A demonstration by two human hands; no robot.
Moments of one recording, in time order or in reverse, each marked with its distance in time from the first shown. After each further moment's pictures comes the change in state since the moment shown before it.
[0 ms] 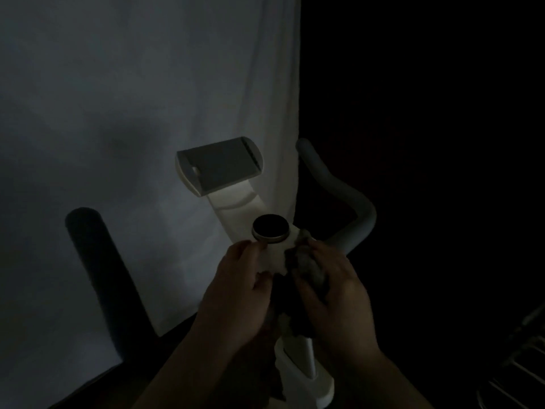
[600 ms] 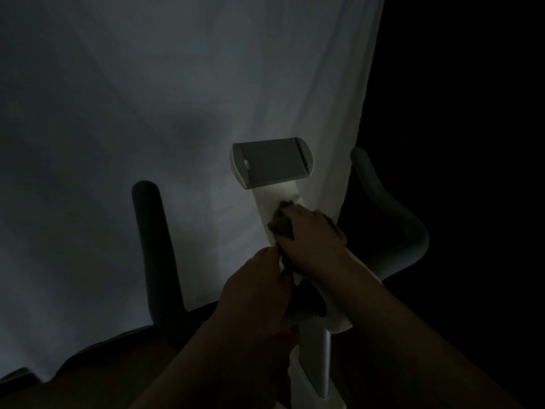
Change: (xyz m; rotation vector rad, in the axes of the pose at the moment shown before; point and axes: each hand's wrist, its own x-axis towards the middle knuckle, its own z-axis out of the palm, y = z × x) left_hand -0.001 0.010 -0.002 0.055 0.023 -0.236; right_hand 0.111 -0.024 0.051 -0.279 -0.485 -0.177
